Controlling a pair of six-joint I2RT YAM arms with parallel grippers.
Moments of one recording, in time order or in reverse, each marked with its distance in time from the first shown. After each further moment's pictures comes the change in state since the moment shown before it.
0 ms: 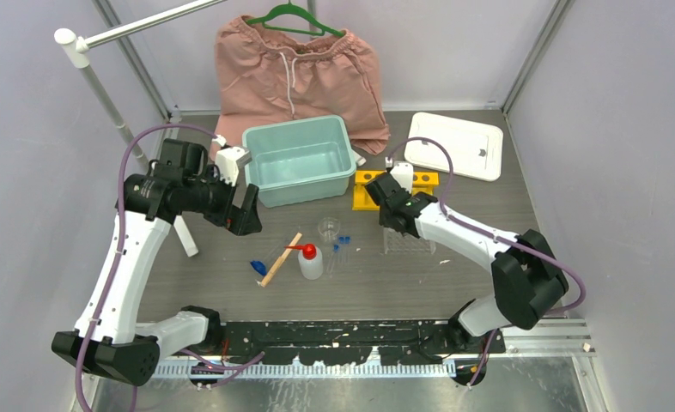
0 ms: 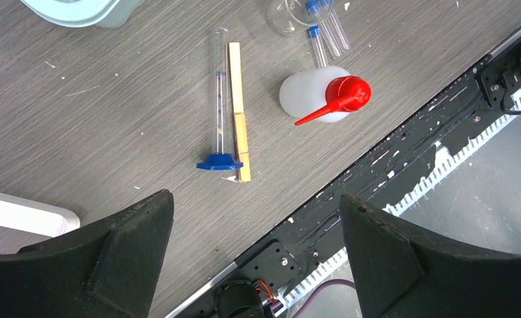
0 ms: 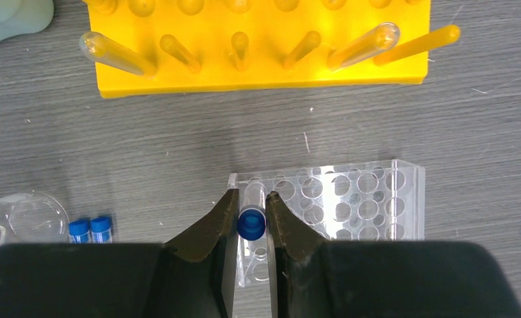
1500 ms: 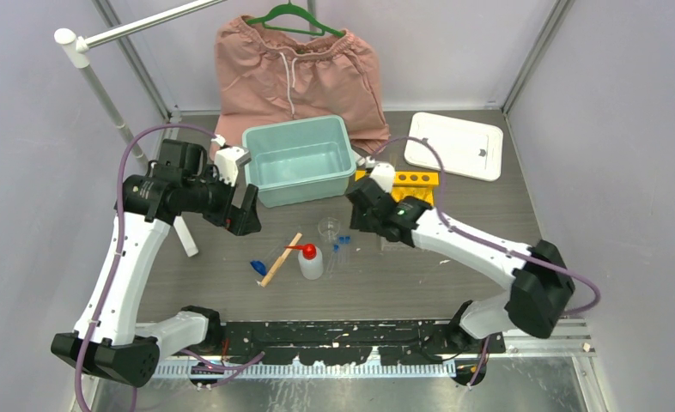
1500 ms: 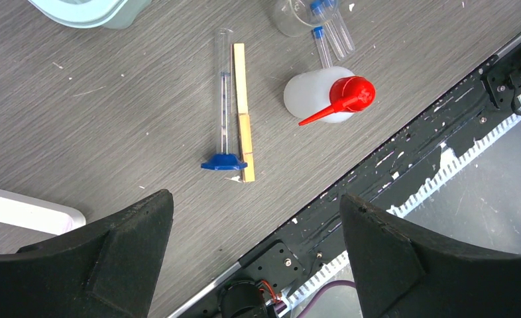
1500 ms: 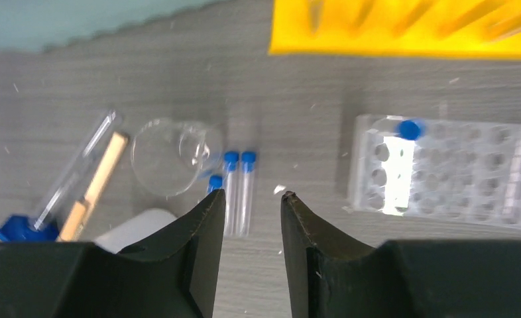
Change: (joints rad) left arm 0.000 -0.006 0.000 0.003 -0.011 0.007; right arm 0.163 -0.088 0.111 -0.060 -0.069 0.161
